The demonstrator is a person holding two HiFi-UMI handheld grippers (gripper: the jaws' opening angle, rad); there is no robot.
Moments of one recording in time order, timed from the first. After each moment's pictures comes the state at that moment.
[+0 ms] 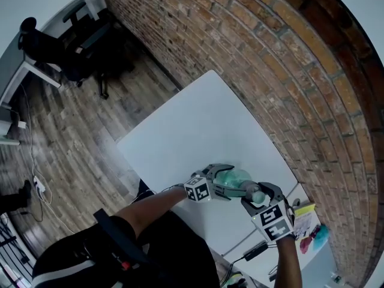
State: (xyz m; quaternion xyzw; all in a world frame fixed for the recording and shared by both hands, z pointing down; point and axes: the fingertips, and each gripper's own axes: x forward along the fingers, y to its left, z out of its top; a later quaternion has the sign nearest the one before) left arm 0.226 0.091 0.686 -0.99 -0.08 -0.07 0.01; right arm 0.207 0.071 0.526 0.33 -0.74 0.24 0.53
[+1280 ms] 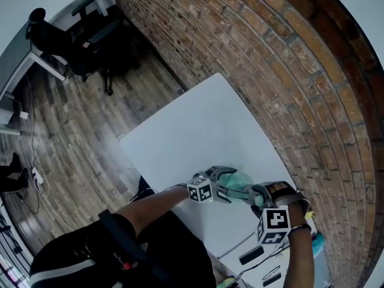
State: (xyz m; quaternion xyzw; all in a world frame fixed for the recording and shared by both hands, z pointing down) left arm 0.231 0.092 0.688 -0.99 -0.09 -0.09 0.01; right arm 0.207 0.086 0.528 -0.03 -0.71 -0.06 0.70
